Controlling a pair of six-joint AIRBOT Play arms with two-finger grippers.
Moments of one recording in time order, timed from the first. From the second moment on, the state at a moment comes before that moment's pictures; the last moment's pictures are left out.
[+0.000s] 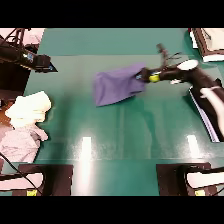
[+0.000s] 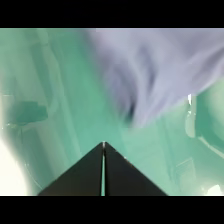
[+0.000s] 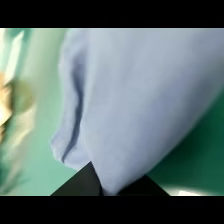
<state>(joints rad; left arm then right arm) 0.04 -1.42 1.67 1.06 -1.40 -1.31 0.04 -1.54 1.33 -0.61 0.97 1.15</state>
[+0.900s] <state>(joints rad) -0.26 -1.42 1.66 1.06 -1.22 -1.31 -0.69 -1.32 1.47 -0.91 1.03 1.14</state>
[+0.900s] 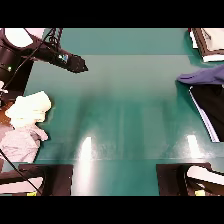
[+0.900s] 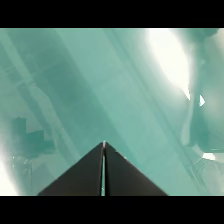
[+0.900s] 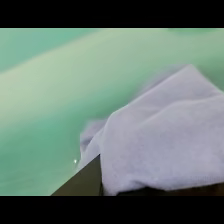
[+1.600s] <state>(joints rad) -0.26 -1.42 1.66 1.06 -1.22 -1.30 -0.88 -1.20 1.57 -1.07 1.32 1.29</state>
